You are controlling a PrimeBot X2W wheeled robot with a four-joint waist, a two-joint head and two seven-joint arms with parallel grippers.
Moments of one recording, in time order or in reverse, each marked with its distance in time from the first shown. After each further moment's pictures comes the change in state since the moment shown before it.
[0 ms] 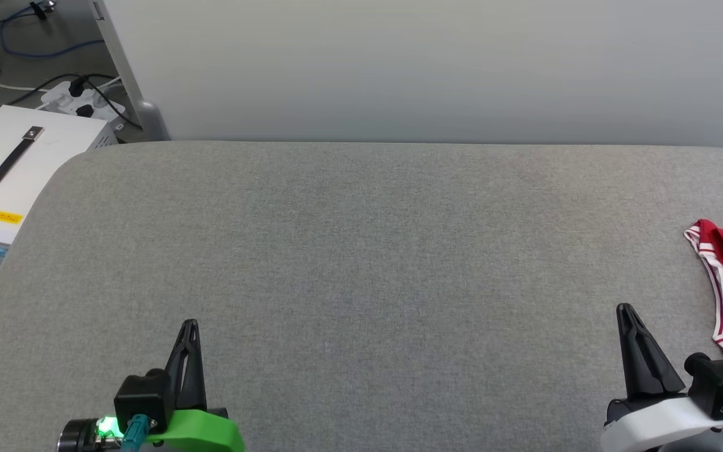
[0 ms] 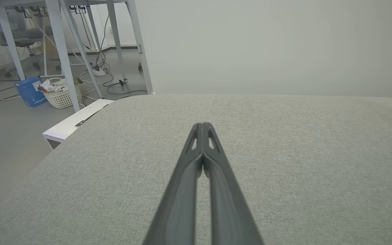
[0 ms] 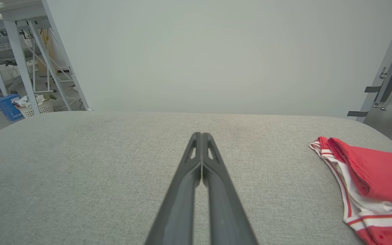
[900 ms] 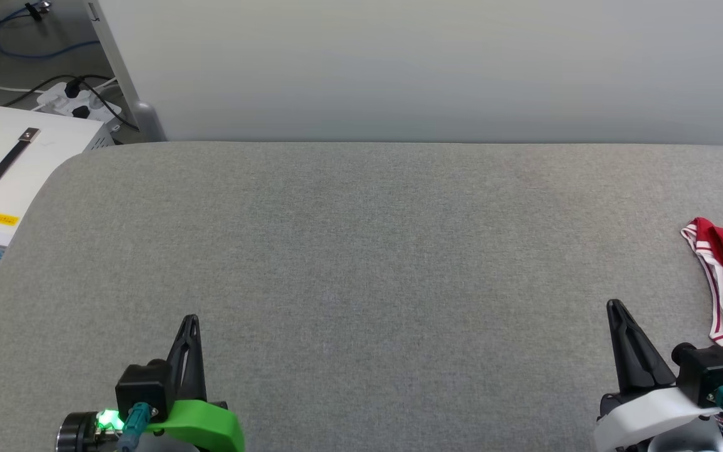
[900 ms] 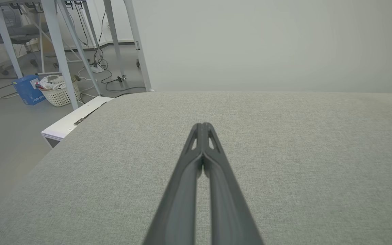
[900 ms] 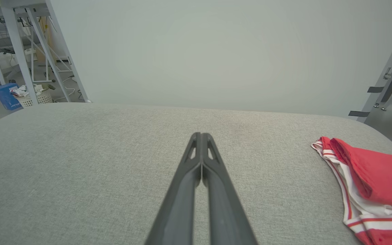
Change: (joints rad) left arm -0.013 -0.011 0.013 -0.011 0.021 -0.009 0.053; right arm -0.021 0.009 0.004 0.000 -0.035 0.000 0.052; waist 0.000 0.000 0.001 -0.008
